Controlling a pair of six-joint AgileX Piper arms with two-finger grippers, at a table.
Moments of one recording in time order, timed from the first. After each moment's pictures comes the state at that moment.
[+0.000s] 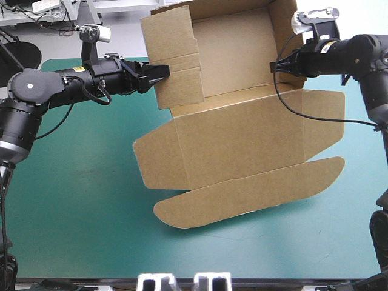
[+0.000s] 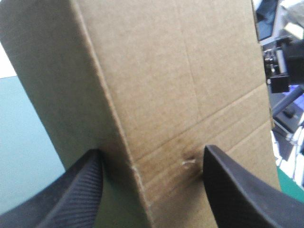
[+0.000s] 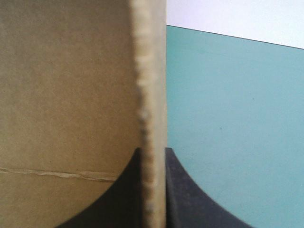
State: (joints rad) left arm -0.17 1.41 -1.56 -0.97 0.89 0.54; right arm 0.14 1.60 -1.85 0.23 1.04 -0.18
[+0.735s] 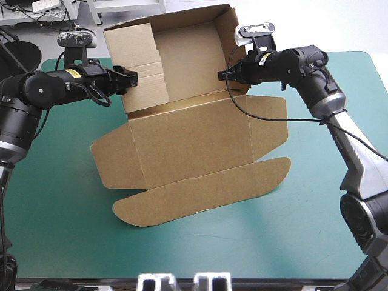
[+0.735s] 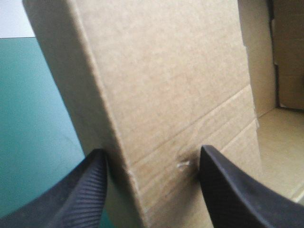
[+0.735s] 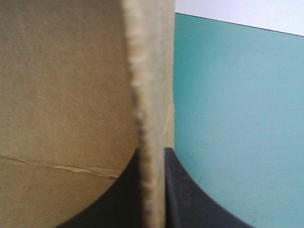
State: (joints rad) left arm -0.17 1.41 -1.57 -0.38 0.86 0.11; right arm 0.37 1.76 -1.85 0.22 0.86 -0.06
